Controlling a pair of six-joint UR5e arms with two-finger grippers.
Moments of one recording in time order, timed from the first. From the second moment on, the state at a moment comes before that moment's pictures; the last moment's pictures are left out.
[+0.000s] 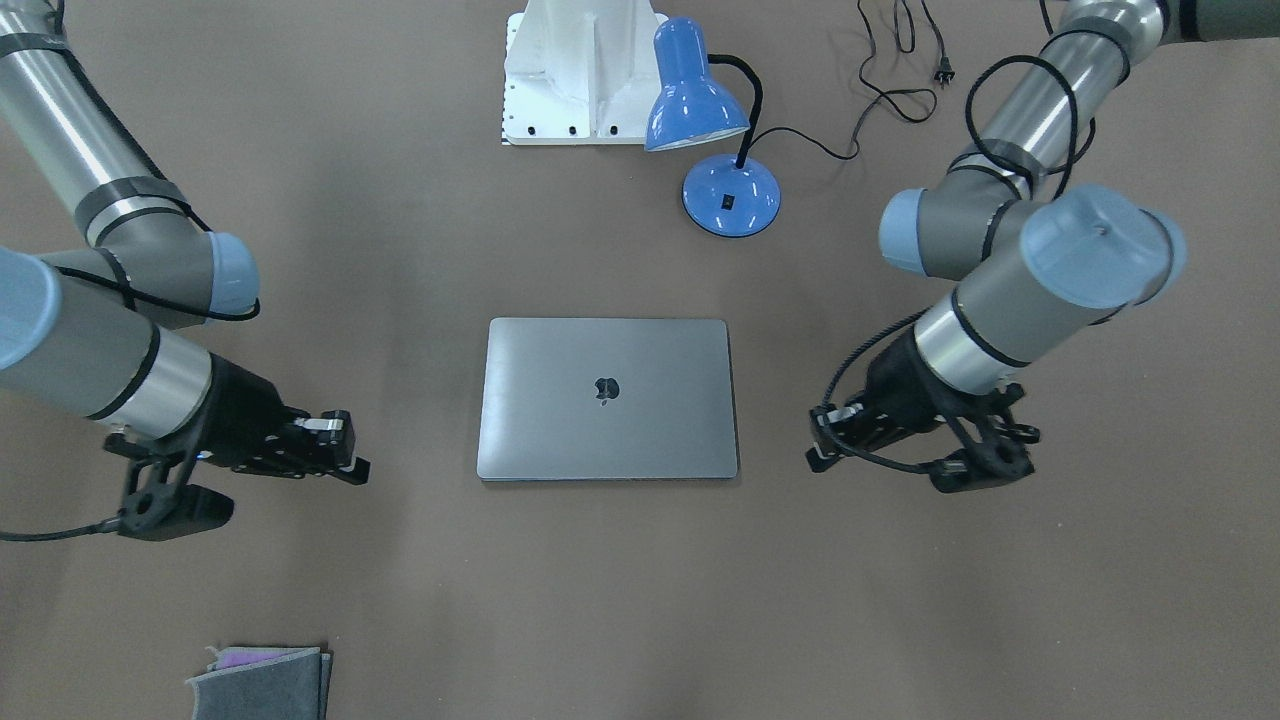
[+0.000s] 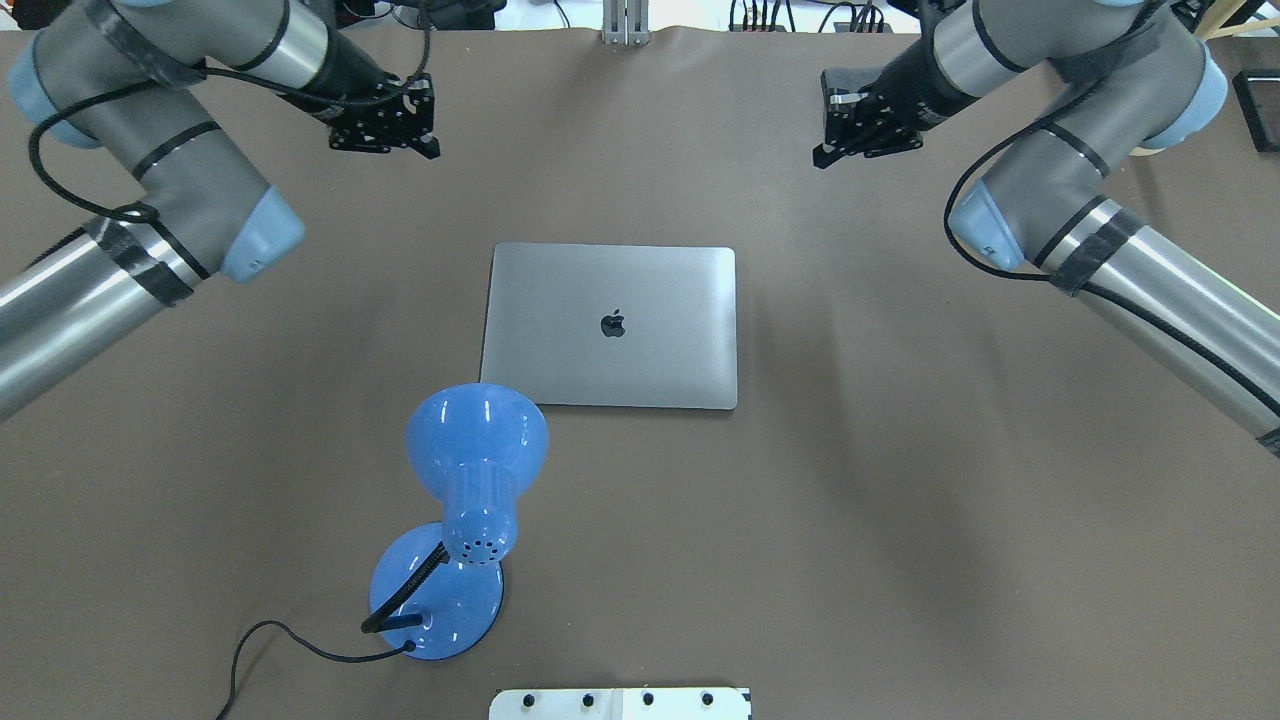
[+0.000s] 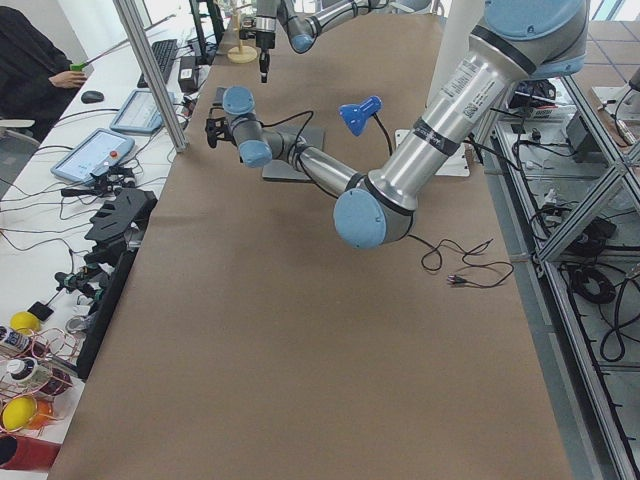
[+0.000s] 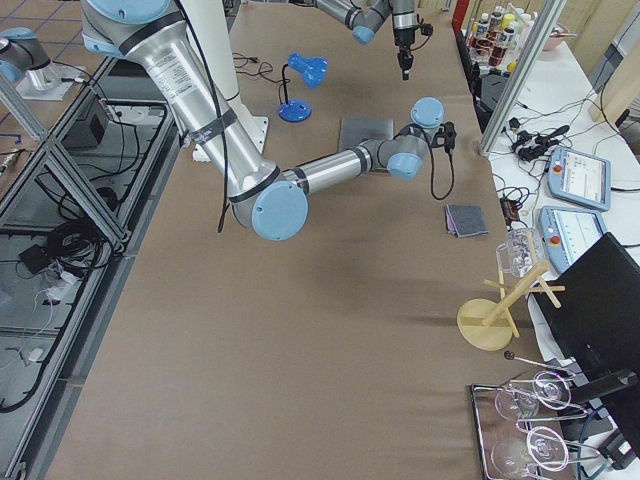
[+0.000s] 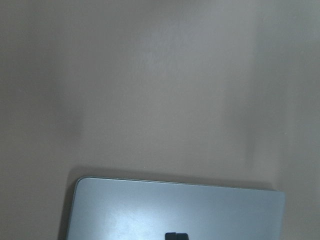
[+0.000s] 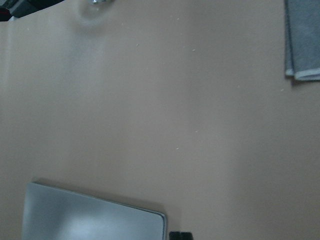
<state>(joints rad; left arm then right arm) -1.01 -2.21 -1.33 -2.20 -2.25 -1.25 1.03 -0.96 1.26 -0.82 2.40 1.11</state>
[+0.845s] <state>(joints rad) -1.37 -1.89 -1.39 -2.08 -2.24 -0.62 1.34 -1.07 1.27 -1.35 2.36 0.34</state>
